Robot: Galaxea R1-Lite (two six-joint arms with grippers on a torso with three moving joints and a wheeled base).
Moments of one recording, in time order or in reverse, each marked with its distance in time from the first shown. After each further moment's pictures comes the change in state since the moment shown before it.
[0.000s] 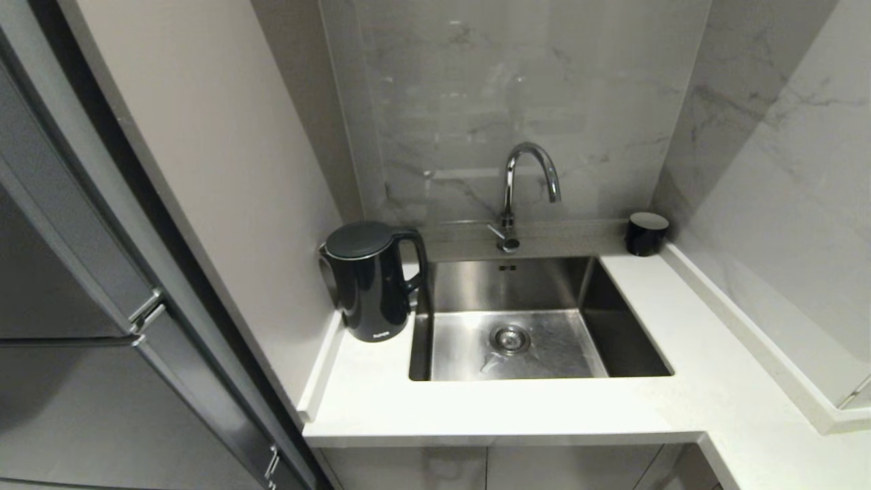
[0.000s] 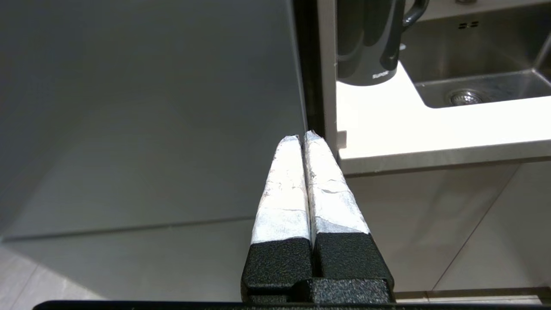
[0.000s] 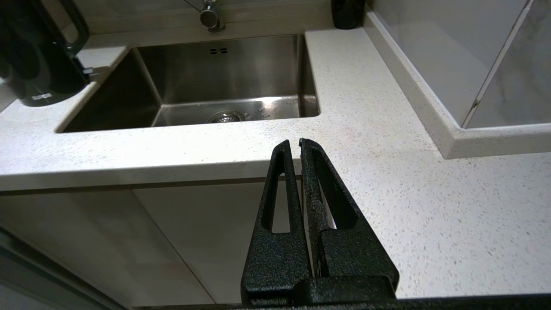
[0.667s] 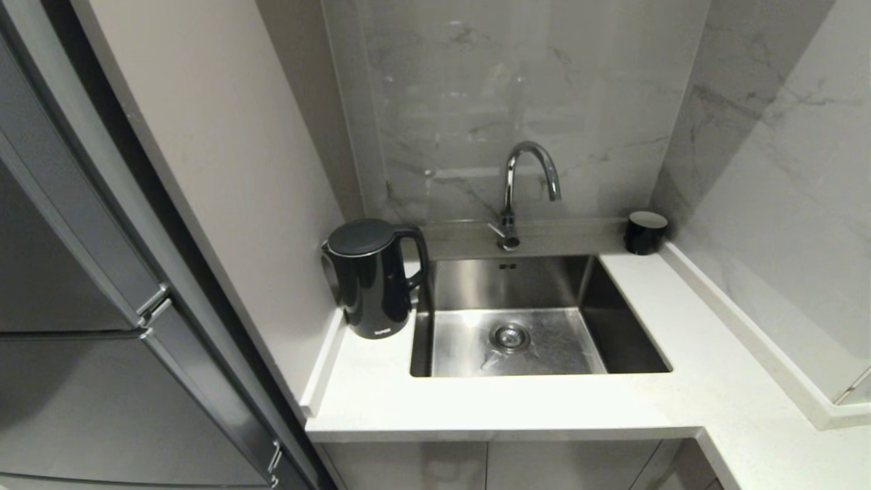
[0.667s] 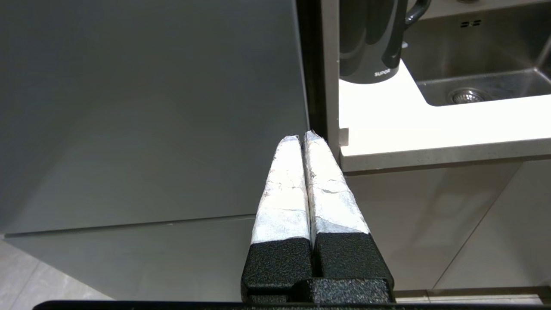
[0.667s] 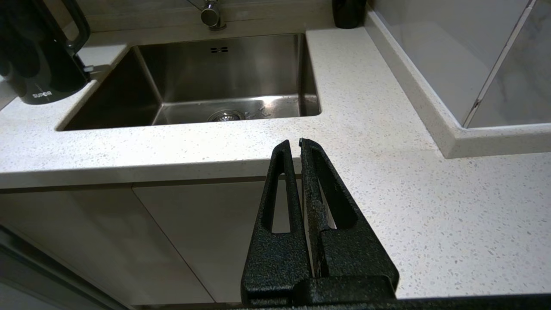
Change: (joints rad) left arm 0.000 0.000 0.000 0.000 0.000 0.000; right arm 0.000 0.000 0.000 0.000 0.000 -0.001
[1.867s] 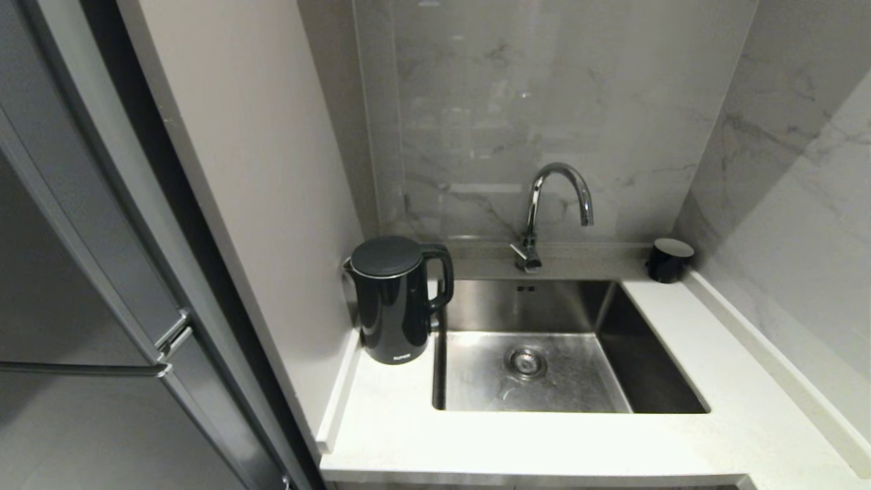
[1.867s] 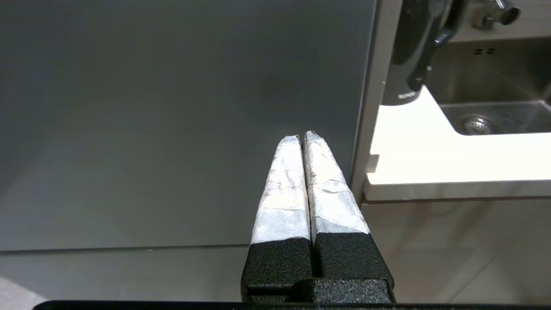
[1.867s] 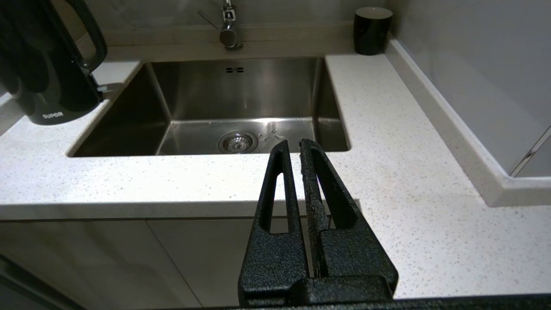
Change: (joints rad) left arm 0.002 0.000 0.000 -0.001 0.002 -0.038; right arm 0.002 0.000 0.000 0.000 0.000 0.002
